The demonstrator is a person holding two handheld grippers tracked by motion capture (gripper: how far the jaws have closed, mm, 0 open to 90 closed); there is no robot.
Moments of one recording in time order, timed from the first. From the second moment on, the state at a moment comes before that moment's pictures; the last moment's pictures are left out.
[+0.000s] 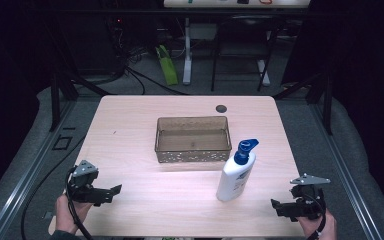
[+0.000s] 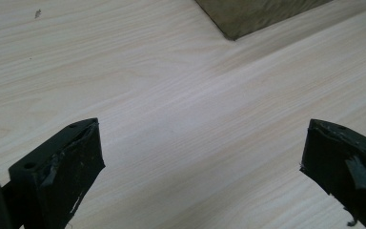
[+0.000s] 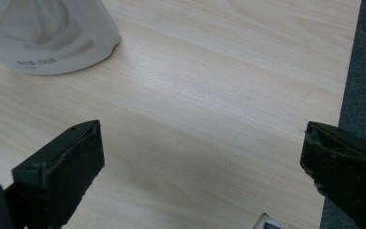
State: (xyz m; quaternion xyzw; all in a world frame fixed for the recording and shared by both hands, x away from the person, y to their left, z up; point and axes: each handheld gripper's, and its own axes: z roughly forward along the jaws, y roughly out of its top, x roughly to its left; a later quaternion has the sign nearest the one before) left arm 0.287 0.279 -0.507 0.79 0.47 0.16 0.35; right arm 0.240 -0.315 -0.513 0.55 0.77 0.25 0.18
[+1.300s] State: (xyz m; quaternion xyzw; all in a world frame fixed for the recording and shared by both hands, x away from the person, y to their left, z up) left arm 0.290 0.271 -0.513 0.81 0.45 0.14 0.34; right arm 0.244 -0.220 -0.487 0.47 0.77 0.36 0.24
